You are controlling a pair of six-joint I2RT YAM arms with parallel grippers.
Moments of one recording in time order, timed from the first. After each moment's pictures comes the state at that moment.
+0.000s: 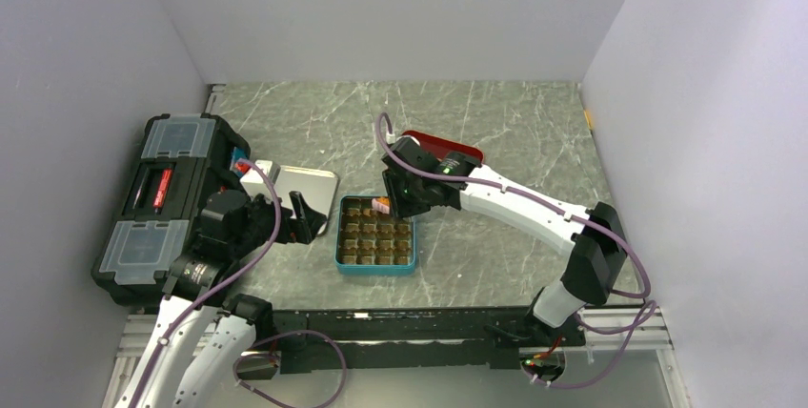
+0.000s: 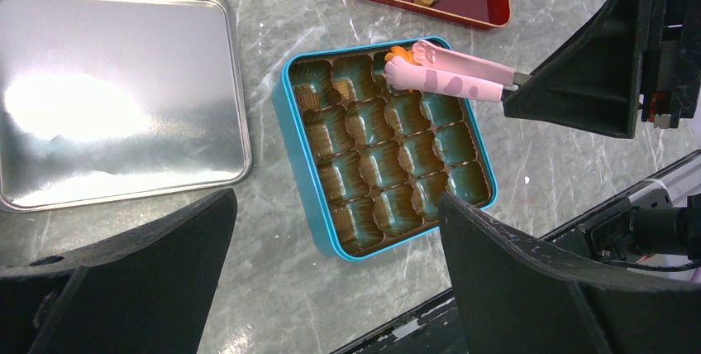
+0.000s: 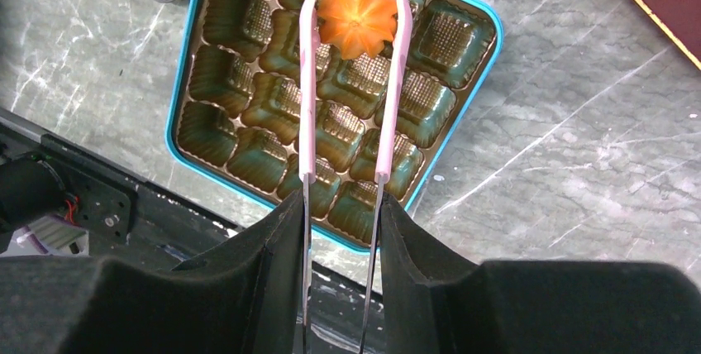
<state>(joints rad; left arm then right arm) -0.29 0.51 0.70 -0.64 0.23 -0.33 0.93 1.59 1.39 -0.81 0.10 0.60</state>
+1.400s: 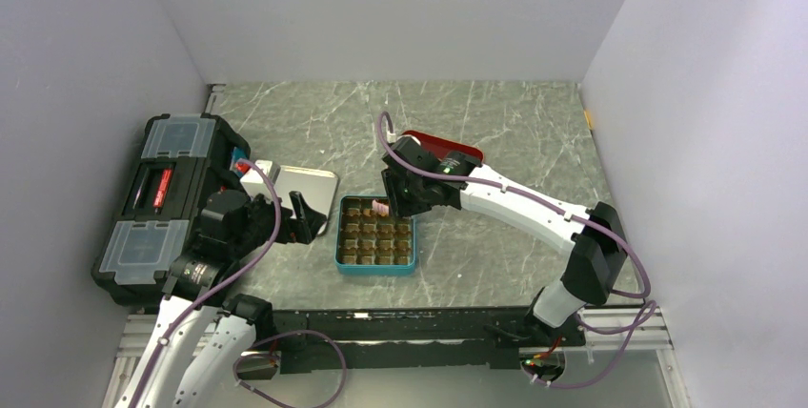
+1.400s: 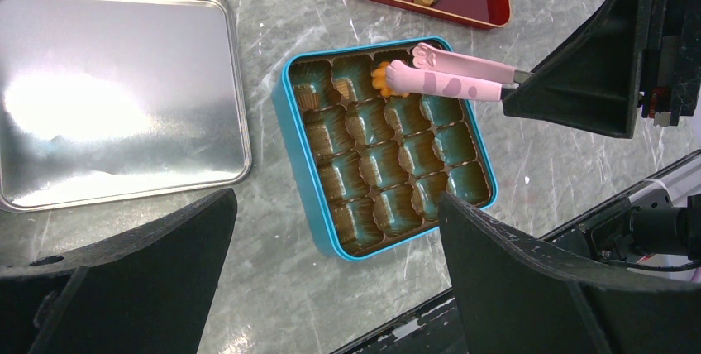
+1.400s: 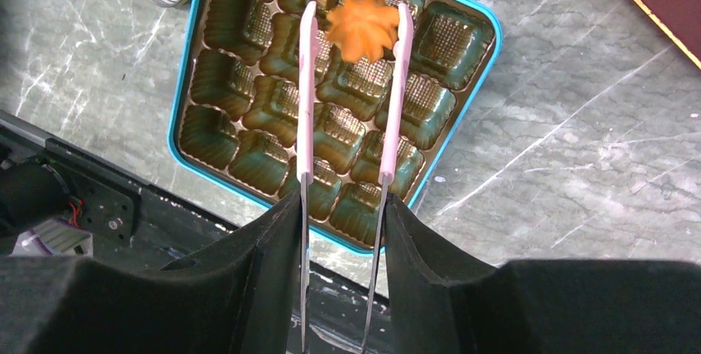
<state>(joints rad) -0.29 0.51 0.70 -0.64 0.23 -0.33 0.93 1.59 1.39 -0.80 0.10 0.60</state>
